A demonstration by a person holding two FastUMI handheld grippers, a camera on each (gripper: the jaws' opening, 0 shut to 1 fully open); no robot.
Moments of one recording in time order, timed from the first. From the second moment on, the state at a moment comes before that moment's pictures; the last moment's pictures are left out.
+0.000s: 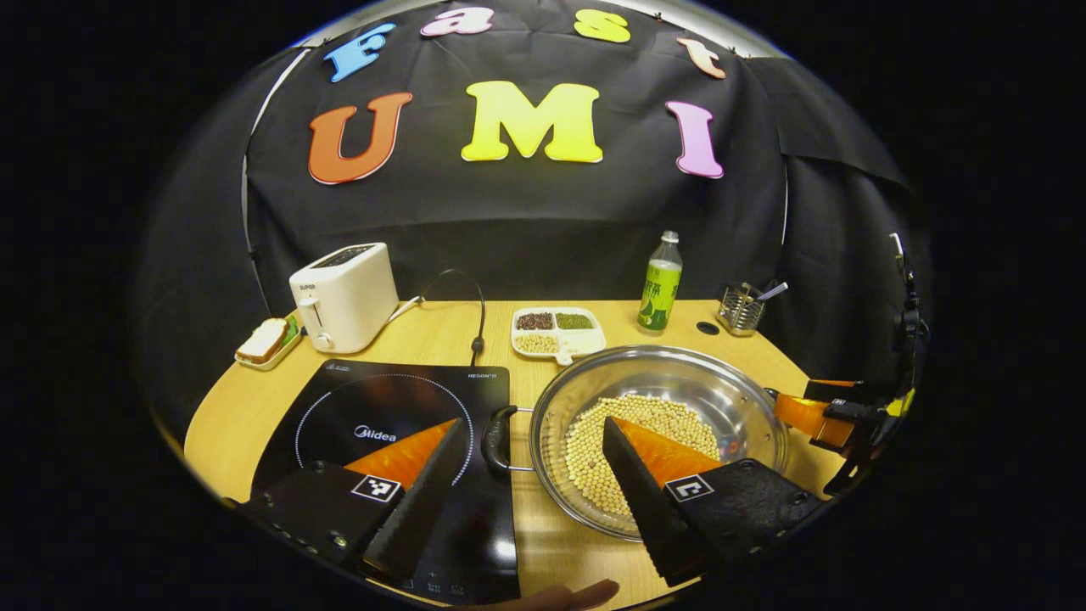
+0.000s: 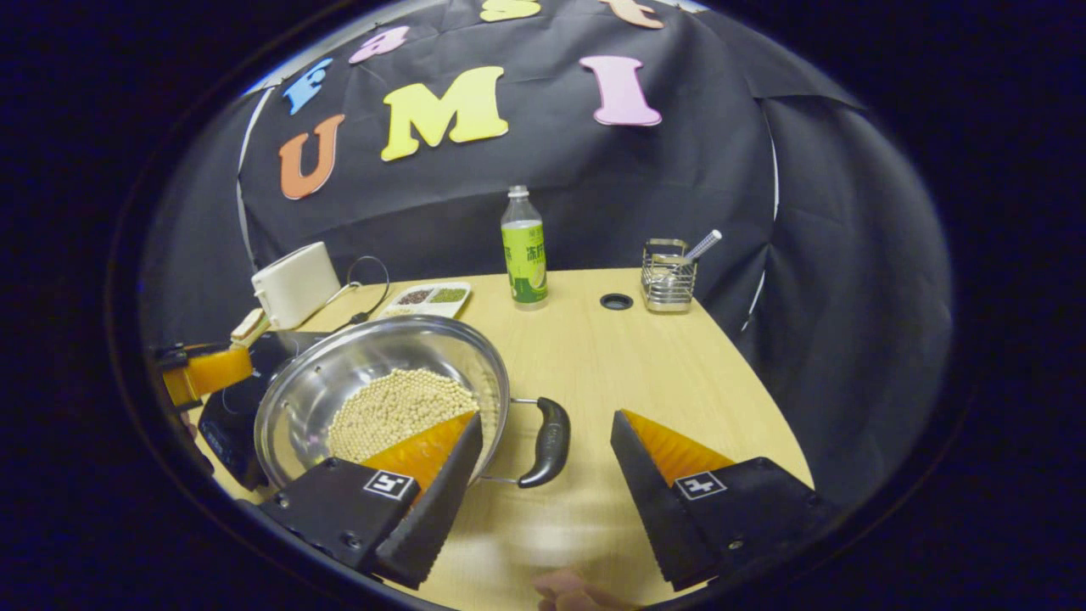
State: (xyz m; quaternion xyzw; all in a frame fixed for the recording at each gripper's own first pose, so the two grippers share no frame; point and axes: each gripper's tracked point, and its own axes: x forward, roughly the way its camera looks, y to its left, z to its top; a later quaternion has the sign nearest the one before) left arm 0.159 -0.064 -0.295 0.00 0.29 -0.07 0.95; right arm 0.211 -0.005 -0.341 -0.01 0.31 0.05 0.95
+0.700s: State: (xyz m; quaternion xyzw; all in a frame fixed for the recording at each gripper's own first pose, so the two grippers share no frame) left arm 0.189 -0.061 -0.356 -0.03 0.37 -0.07 0.93; right arm 0.239 -0.014 -0.356 -0.04 0.31 0.02 0.95
